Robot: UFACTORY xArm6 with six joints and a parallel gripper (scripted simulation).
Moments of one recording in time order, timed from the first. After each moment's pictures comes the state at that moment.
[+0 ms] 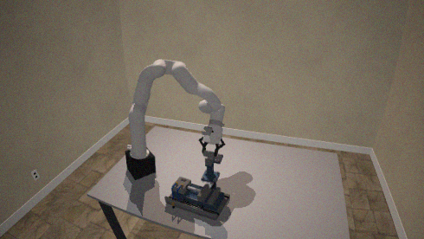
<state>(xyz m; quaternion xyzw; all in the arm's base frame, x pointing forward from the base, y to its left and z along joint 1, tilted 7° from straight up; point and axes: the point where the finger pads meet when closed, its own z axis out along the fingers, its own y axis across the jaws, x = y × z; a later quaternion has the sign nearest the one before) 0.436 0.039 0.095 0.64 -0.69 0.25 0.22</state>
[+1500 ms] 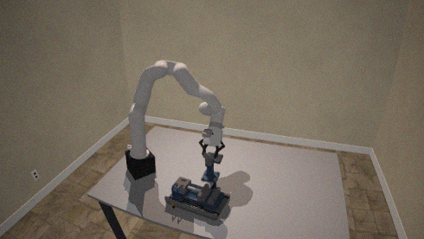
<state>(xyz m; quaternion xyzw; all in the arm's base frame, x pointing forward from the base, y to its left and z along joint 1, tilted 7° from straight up) 0.437 0.040 0.081 0.64 -0.69 0.25 0.22</state>
